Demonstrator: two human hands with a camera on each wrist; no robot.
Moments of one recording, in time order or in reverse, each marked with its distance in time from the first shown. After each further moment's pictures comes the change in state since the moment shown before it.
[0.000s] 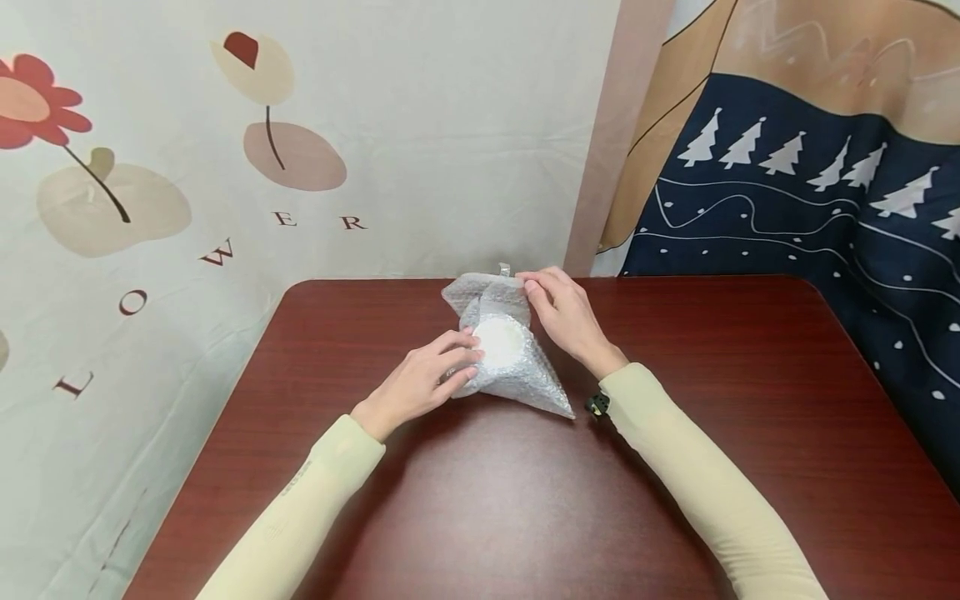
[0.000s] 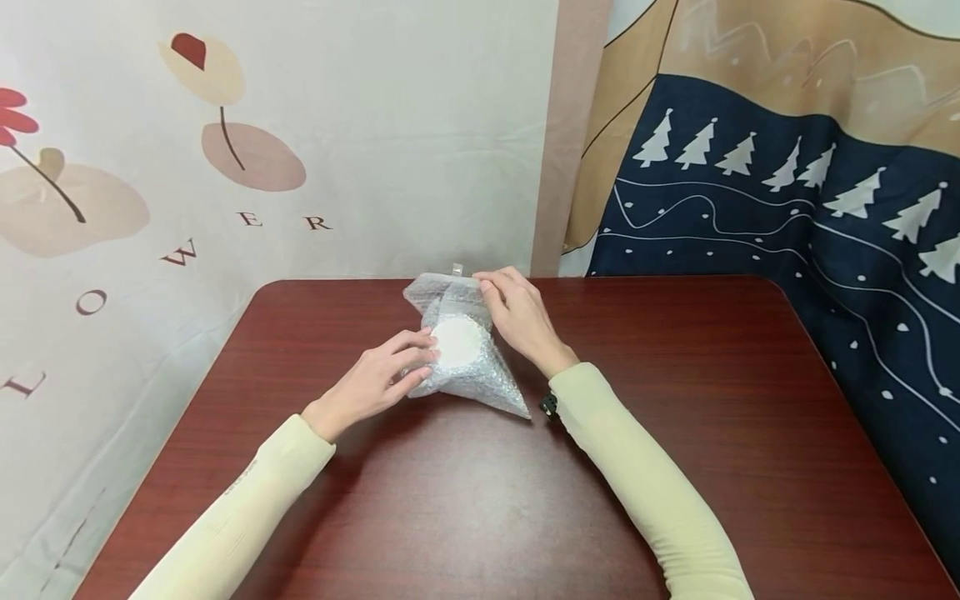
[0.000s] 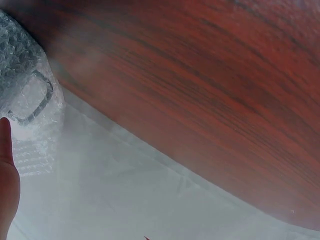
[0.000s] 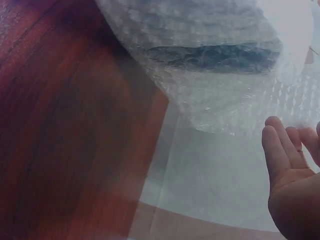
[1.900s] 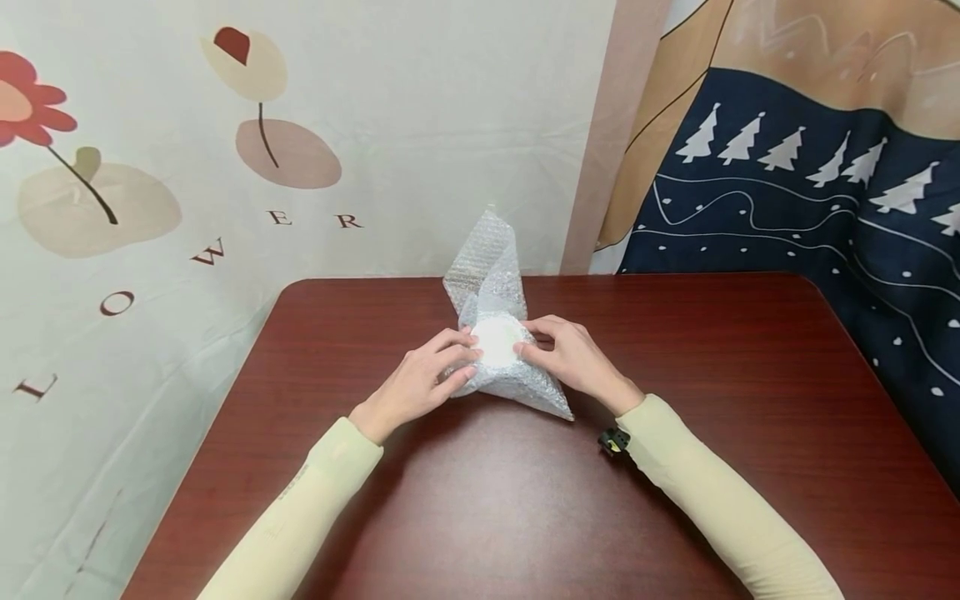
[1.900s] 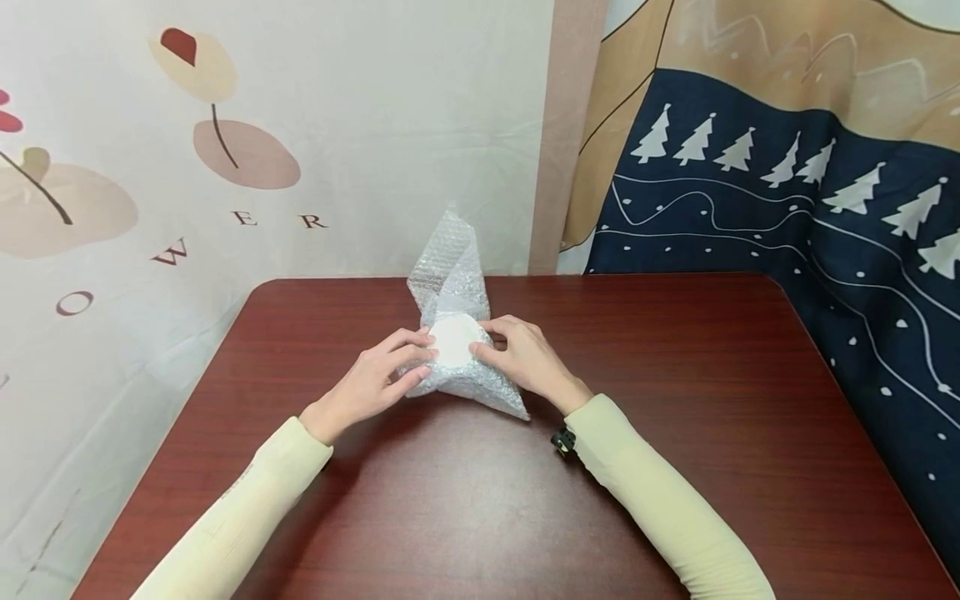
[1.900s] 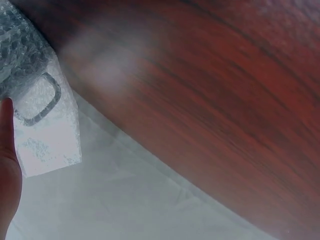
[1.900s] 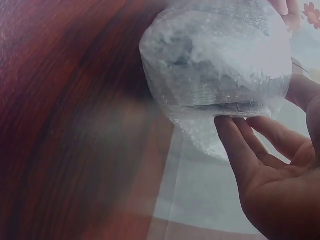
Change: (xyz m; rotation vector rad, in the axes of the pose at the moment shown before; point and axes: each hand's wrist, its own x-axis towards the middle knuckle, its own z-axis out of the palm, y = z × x) left_hand 0.000 0.004 0.001 -0.065 0.019 -0.056; right_hand -0.046 -0.002 -0.003 -0.024 -0.273 0.105
